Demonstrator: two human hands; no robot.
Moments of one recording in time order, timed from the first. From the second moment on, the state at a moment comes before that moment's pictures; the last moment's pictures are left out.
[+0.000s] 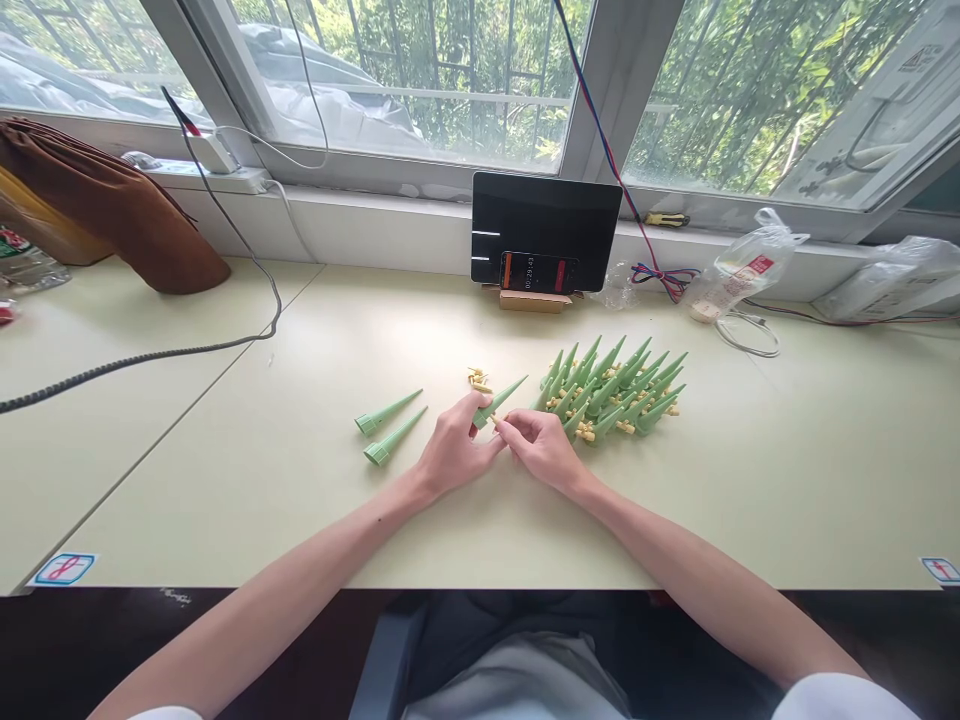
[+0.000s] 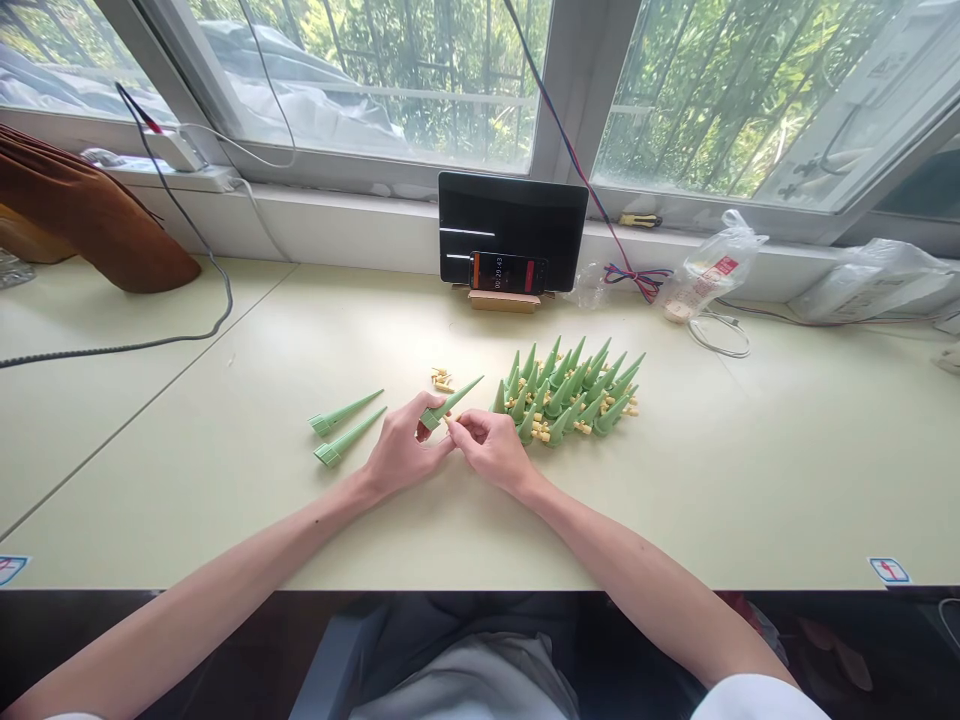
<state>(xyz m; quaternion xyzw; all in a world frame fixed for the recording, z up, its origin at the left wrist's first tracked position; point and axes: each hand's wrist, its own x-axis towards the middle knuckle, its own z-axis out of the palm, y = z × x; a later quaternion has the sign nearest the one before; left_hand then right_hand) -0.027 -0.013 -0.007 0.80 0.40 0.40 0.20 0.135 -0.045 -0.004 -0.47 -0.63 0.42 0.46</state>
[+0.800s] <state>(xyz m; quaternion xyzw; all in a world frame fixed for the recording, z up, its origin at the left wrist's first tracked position) -0.028 -0.014 -0.011 0.82 0.38 0.39 0.17 0.136 -0.043 -0.008 -0.44 -0.58 0.48 0.49</state>
